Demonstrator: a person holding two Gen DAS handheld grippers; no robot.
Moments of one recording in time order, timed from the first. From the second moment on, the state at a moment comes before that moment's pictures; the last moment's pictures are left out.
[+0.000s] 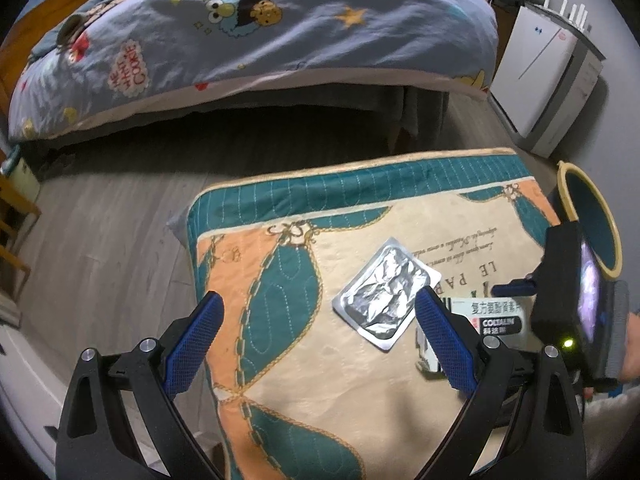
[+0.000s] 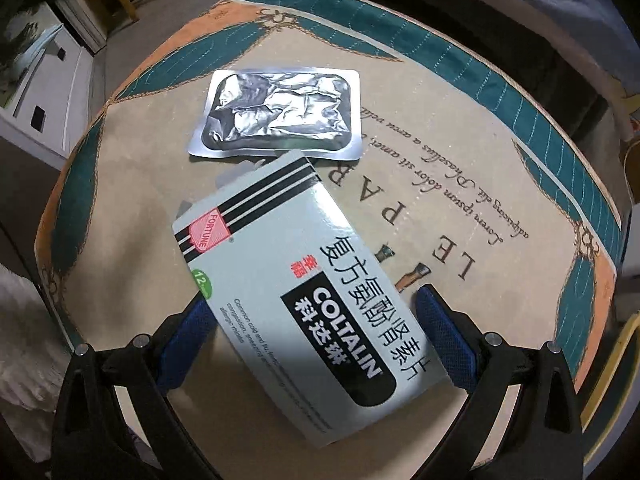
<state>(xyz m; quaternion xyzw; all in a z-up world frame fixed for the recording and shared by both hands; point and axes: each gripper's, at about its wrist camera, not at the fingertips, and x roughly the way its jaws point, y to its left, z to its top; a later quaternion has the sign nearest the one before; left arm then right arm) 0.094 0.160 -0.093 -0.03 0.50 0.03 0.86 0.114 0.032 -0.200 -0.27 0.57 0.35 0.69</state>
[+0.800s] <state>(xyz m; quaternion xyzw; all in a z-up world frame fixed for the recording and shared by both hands) 0.150 0.088 -0.192 0.10 0.56 -0.06 0.82 0.191 -0.082 -0.191 -0.15 0.65 0.21 0.72</state>
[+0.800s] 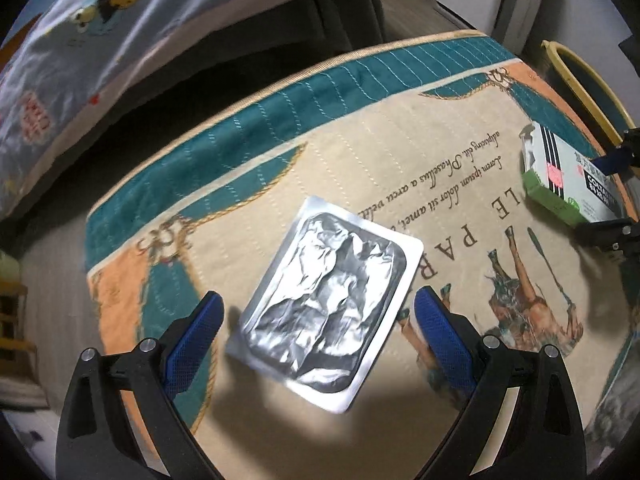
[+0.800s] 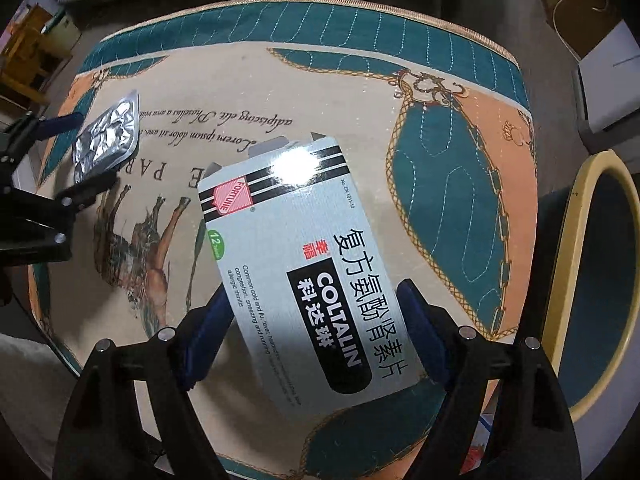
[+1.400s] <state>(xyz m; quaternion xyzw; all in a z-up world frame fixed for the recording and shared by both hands) 0.152 0.088 -0.182 0.09 0.57 -0.09 0.81 0.189 -0.096 -0.192 -0.16 0.63 0.21 0.73</state>
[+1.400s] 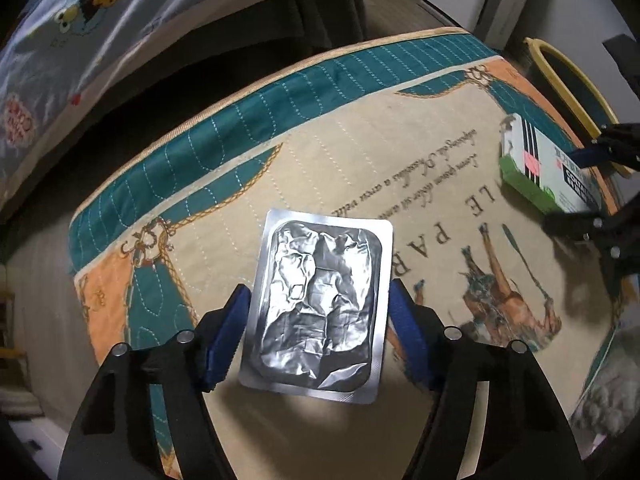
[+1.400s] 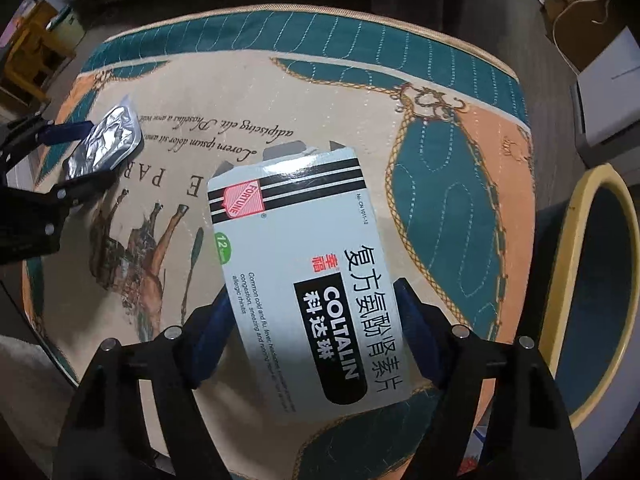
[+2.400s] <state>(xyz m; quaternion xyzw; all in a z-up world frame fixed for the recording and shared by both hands) 0.152 -0.145 -0.091 0.13 0.46 -0.23 0.85 0.181 -0.320 -0.095 0.03 0.56 0.07 0.82</state>
